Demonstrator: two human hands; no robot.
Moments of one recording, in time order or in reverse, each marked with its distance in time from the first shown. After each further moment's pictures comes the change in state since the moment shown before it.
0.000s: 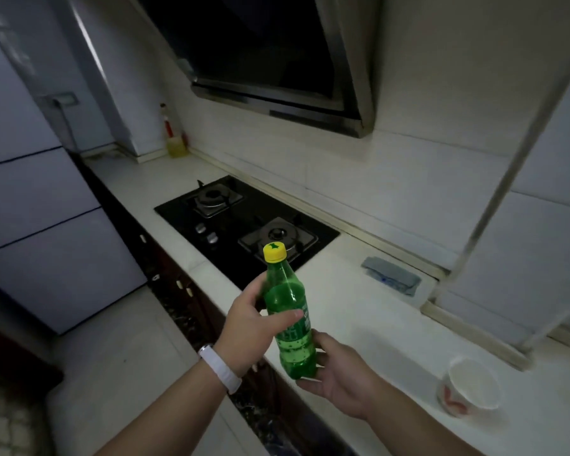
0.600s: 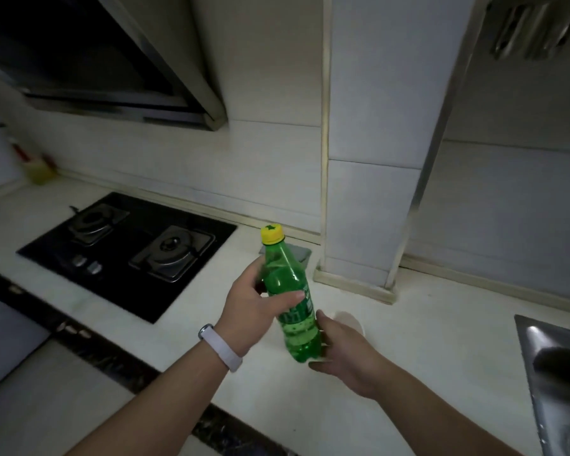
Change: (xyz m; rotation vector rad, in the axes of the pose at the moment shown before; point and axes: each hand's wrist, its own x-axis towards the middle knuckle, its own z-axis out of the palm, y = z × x) left_hand 0.013 0.015 0.213 -0.033 -0.336 -0.012; right_hand -0.094 -0.018 -0.192 0.020 0.245 -0.156
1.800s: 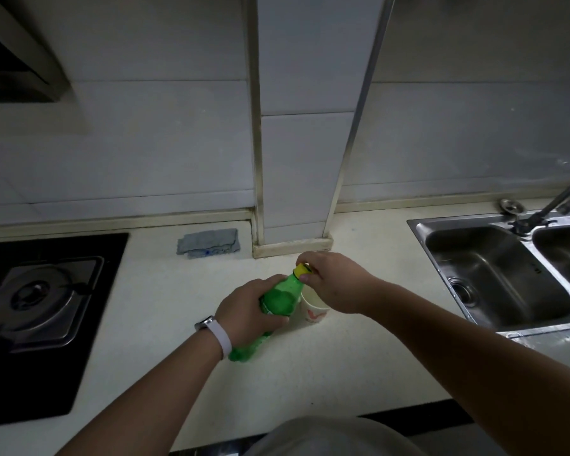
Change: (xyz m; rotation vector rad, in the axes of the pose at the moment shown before) left_hand 0.094 -0.124 -0.039 0.682 -0.795 0.153; right_hand 0.009 -0.055 0.047 -1.216 0.591 -0.221
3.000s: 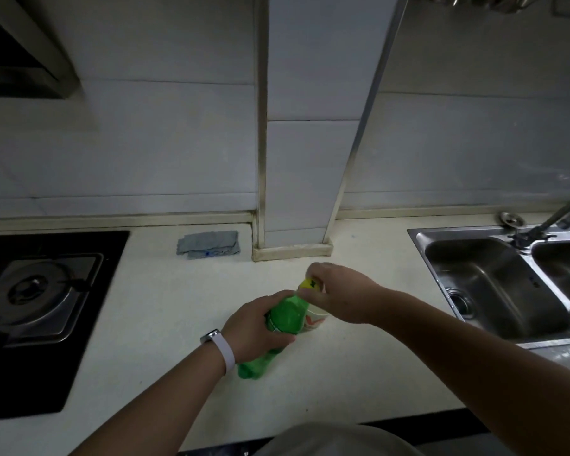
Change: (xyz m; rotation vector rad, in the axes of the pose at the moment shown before) left_hand -0.008 -0.002 0.020 -0.117 -0.098 -0.020; right_hand -0.007 0.008 -0.002 -0.072 -0.095 0.036
